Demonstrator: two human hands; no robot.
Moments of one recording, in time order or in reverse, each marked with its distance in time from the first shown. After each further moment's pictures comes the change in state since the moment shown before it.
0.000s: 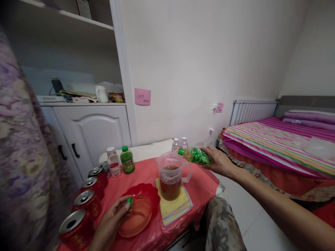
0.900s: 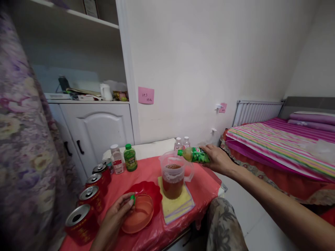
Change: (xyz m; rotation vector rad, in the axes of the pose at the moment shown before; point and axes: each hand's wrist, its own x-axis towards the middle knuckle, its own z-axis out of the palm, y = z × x) left_hand -0.003 0.000 0.001 0.042 -0.015 0.034; right_hand 0.012 -0.010 0.001 -0.164 0.006 -0.099
